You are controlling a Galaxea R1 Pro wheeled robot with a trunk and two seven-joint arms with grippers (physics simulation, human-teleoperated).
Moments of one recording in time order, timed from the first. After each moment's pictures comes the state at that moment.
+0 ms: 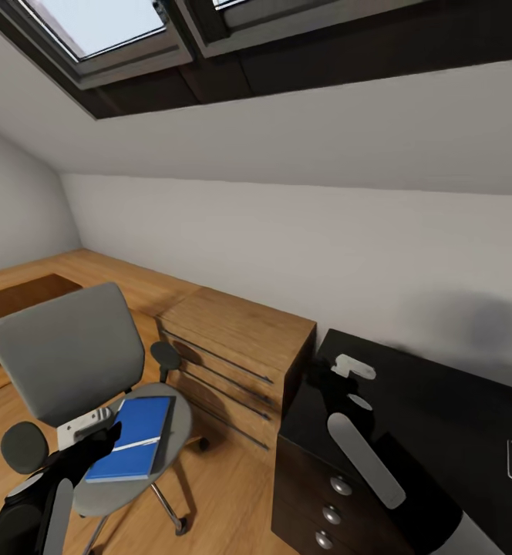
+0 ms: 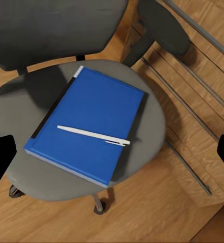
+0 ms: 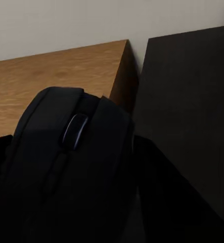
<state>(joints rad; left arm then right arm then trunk) -0.16 -0.10 0.41 -1.59 0.08 0.64 0.03 -0.52 -0.12 0.56 -1.49 -0.89 0.27 -0.91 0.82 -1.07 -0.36</state>
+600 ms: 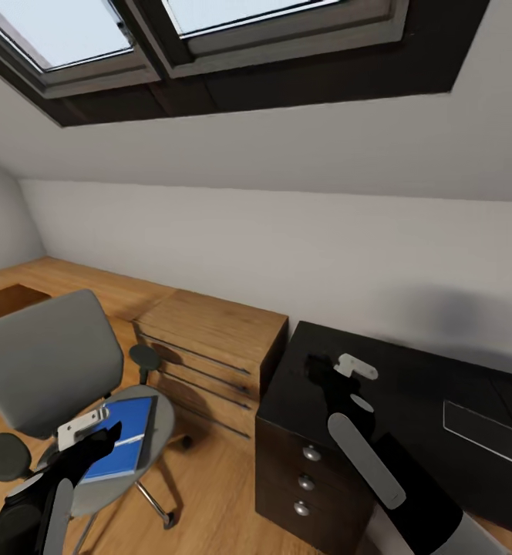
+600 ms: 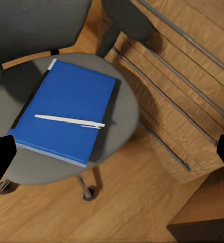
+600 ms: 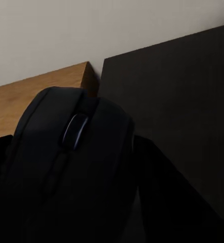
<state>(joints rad) -0.16 -0.10 0.42 -1.59 0.08 0.64 0.03 -0.52 -0.12 0.56 -1.49 -0.90 0.20 -0.92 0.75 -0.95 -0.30</state>
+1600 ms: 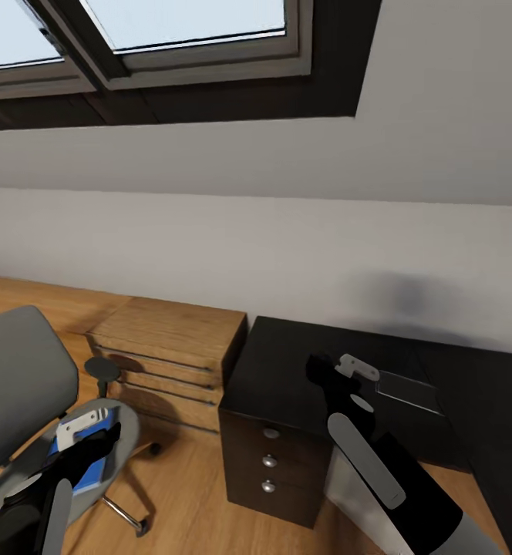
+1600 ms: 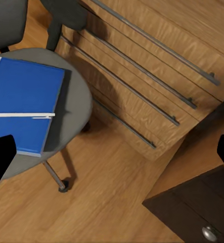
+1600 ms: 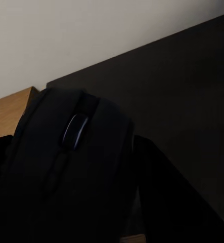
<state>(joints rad) -0.16 -0.10 0.42 -1.59 0.08 0.64 0.03 -0.52 -0.12 0.56 -1.49 -0.90 0.20 -0.94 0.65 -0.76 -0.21</state>
